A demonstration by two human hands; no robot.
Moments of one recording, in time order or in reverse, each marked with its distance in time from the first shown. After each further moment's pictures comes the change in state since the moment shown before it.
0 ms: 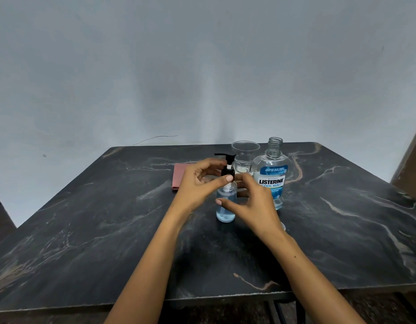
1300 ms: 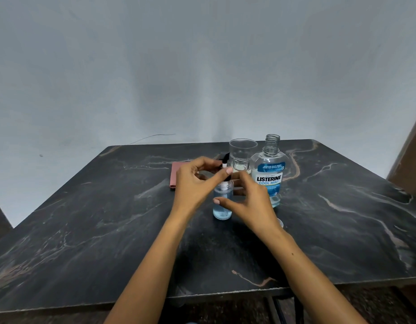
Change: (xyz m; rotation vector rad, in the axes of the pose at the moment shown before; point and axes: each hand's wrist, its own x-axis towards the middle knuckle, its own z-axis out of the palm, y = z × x) left_hand -0.004 0.000 0.008 0.159 0.184 0.063; right_hand -0.002 -0.001 0.002 -0.020 -0.026 0.021
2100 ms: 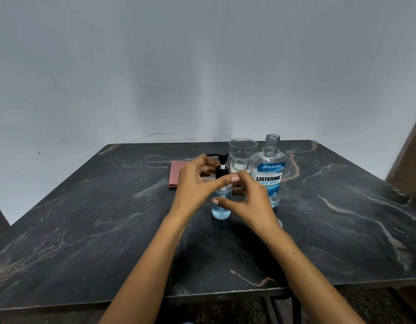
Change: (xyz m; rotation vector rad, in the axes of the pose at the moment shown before) left_hand -0.002 0.001 -0.002 0.047 -0.062 -0.063; right_hand 0.003 0.004 0.002 0.099 -0.008 0.016
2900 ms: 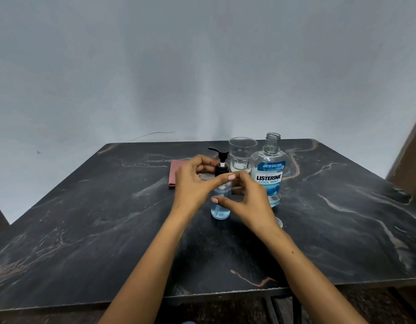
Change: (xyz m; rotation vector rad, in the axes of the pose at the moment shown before) left_hand 0.001 -0.002 0.003 -0.045 0.084 -0.006; right_hand -0.001 0.000 0.002 -0.010 0.002 0.017
